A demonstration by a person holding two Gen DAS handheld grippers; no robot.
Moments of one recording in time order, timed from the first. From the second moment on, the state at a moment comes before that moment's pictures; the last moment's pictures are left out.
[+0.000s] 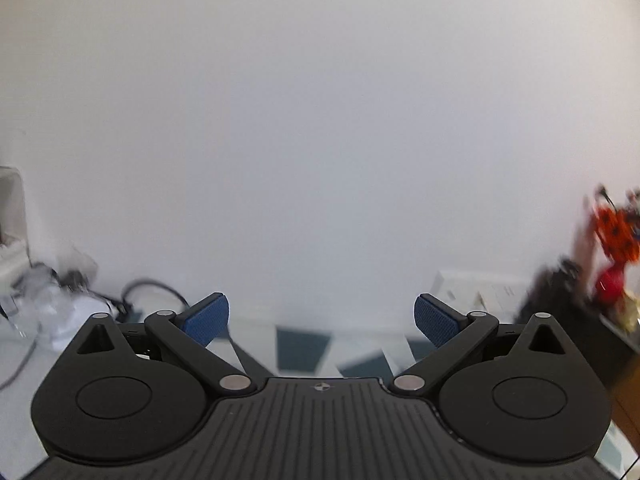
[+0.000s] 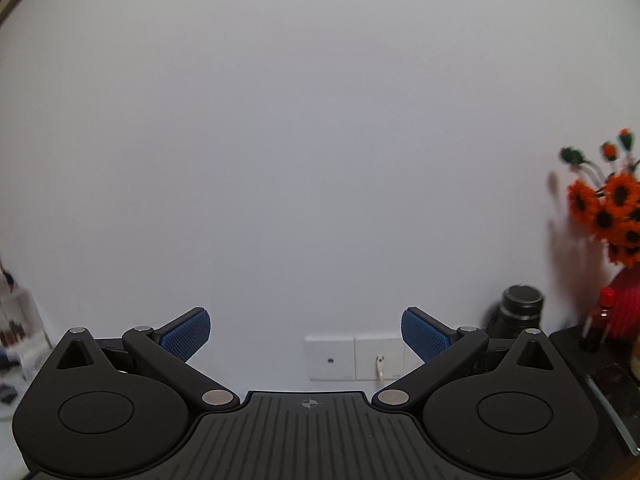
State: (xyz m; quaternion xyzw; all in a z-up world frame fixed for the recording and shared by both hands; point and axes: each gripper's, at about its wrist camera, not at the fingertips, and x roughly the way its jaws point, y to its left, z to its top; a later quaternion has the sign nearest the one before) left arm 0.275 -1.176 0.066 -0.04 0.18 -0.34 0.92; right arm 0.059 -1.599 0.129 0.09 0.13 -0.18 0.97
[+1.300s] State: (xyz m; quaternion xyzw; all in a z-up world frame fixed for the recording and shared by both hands) left arm 0.321 -1.214 -0.102 0.02 0.42 -0.49 0.76; right arm 0.008 -1.628 -0.068 0.25 0.25 -0.38 0.85
